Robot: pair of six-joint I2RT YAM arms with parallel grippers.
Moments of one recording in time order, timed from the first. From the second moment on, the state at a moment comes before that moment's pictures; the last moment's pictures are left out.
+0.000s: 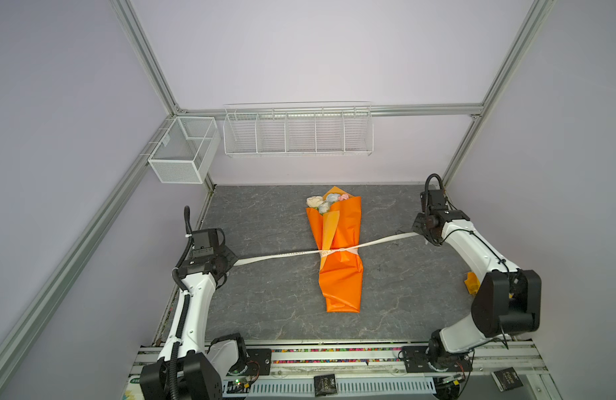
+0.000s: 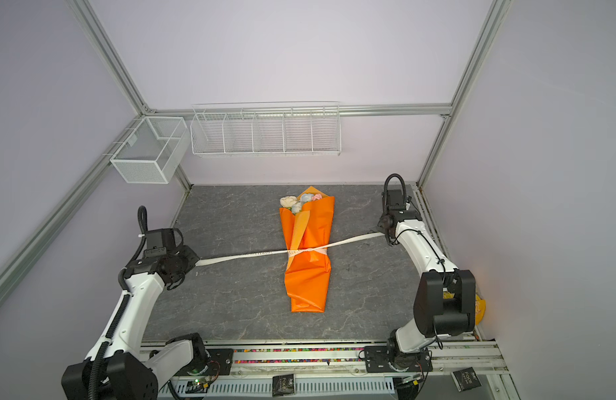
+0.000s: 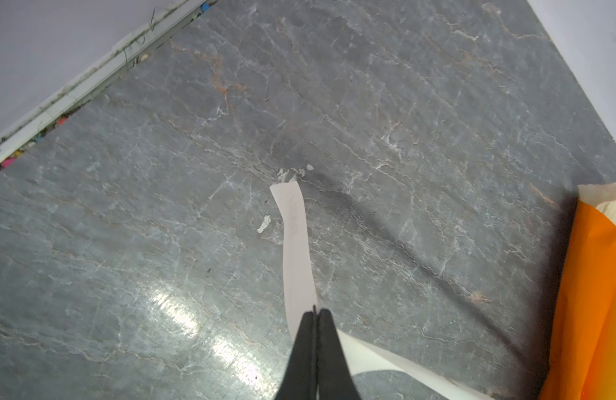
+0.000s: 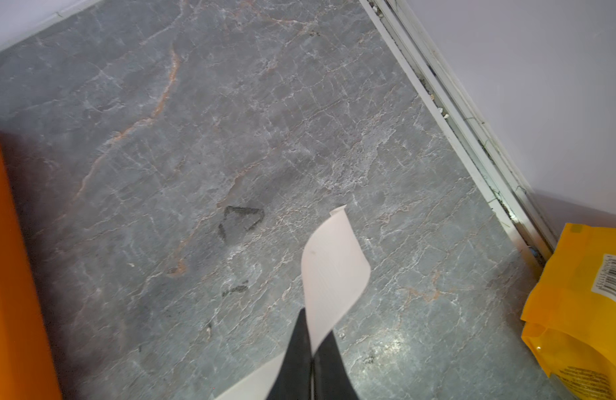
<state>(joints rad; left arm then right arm) 0.16 1.07 0.82 -0.72 -0.01 -0.60 0.07 1.57 1.23 -0.72 0.33 0.49</state>
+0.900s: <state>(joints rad) 0.51 1.26 0.80 -0.69 0.08 -0.55 -0.10 1.61 1.24 -0.73 0.49 0.39</state>
